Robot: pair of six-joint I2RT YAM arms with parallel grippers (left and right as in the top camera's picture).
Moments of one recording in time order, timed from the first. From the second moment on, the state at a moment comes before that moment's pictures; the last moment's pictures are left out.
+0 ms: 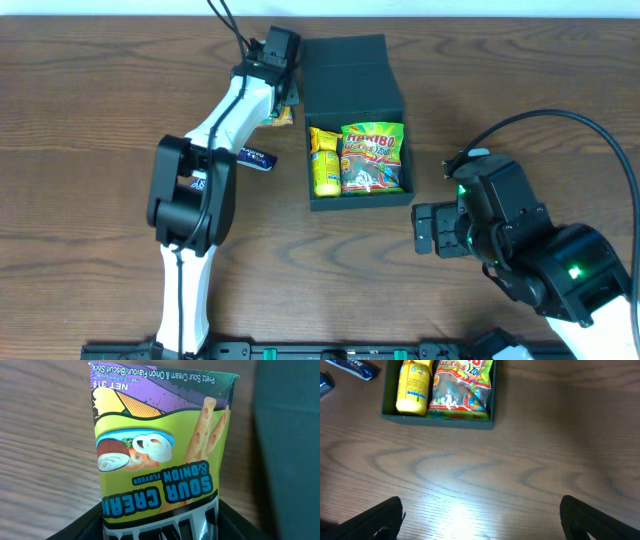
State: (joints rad) left arm -0.31 2.26 1.81 -0.63 -0.22 -0.45; right arm 0.52 1.04 1.26 -1.29 0.12 0.37
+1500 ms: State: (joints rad) left arm -0.77 2.10 1.81 -0.87 -0.10 -0.87; right arm 0.52 1.04 1.26 -1.29 0.12 0.37
